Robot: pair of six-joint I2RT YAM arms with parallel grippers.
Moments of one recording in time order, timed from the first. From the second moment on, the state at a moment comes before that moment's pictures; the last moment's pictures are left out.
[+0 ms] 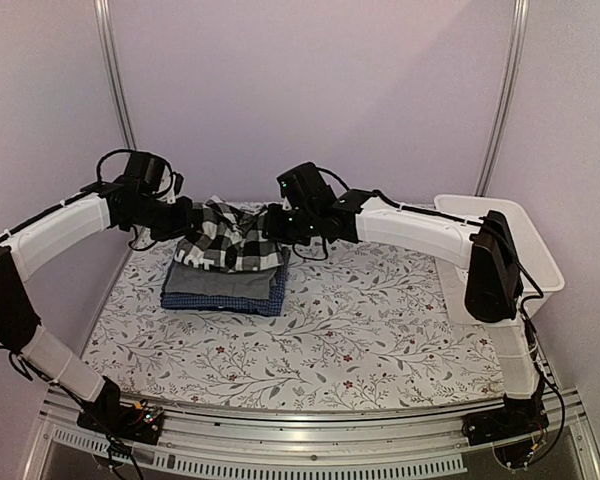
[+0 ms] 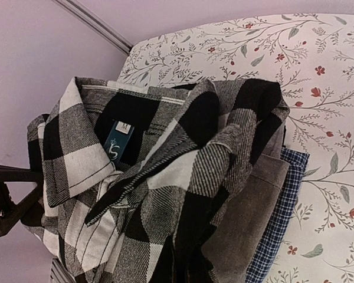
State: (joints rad) left arm -0.30 1.48 1.25 -0.57 0.13 -0.45; right arm 0.92 2.23 2.04 -0.40 0.09 0.77
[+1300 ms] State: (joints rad) left arm -0.17 1.37 1.18 -0.56 0.12 -0.39; right arm 0.99 2.00 1.62 -0.34 0.11 0.74
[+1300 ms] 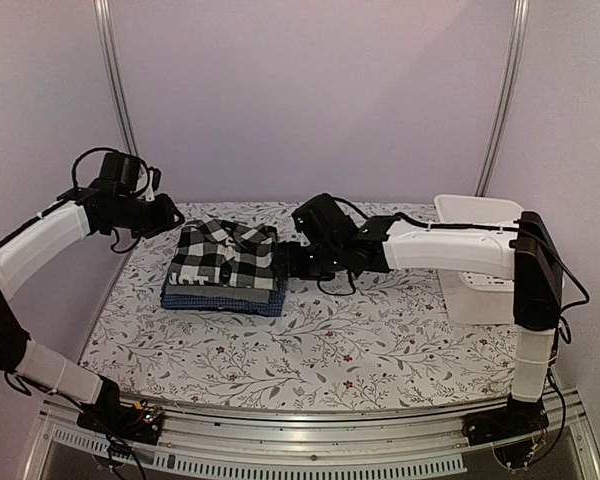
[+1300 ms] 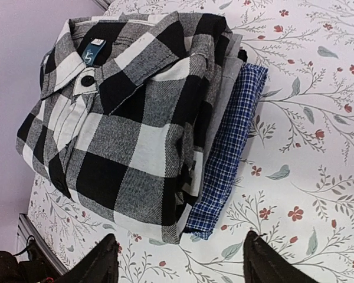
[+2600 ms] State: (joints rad) left arm -1.06 2.15 1.63 -0.91 -0.39 -1.57; right arm 0.85 1.25 1.09 -0.43 0.39 0.63
